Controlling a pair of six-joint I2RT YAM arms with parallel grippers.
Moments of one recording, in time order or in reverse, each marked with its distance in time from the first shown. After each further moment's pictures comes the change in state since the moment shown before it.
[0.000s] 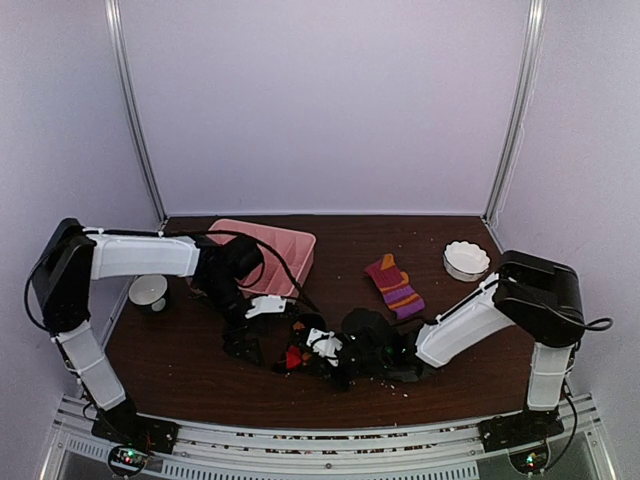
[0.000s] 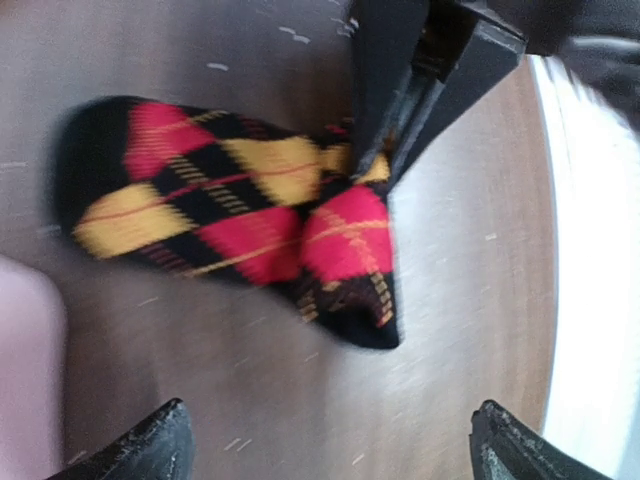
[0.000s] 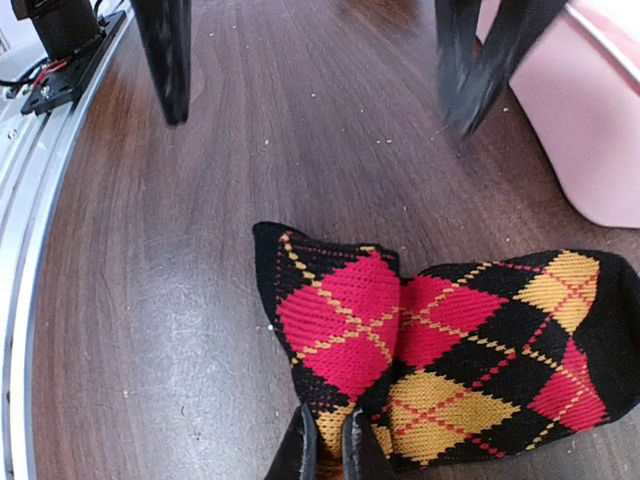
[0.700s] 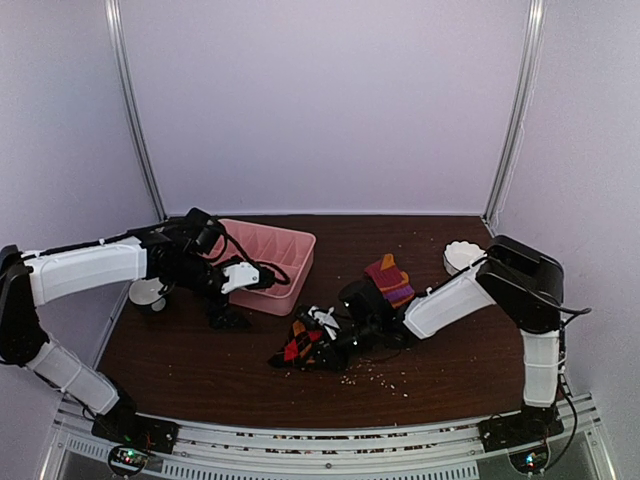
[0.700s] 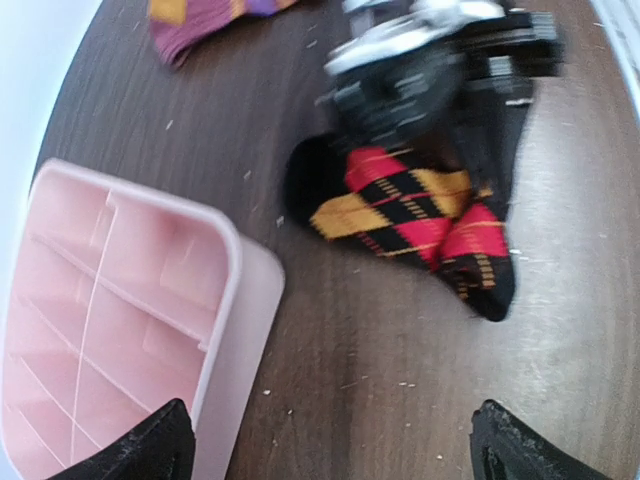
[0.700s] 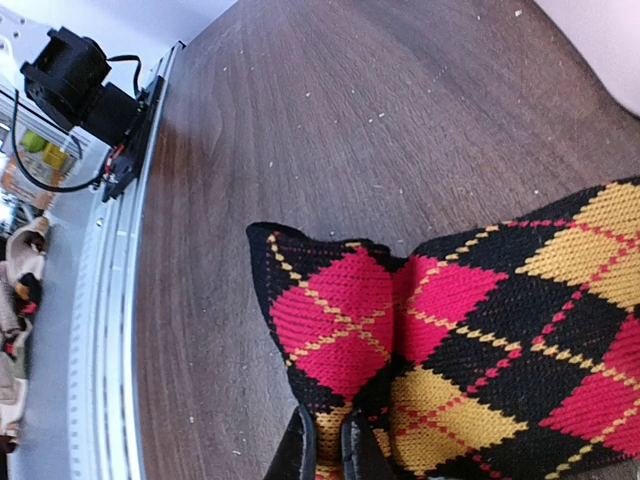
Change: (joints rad) left arm 0.092 -0.310 -0.146 0.260 -0.178 0.055; right arm -0.172 0.108 0.178 -0.208 -0.415 0.300
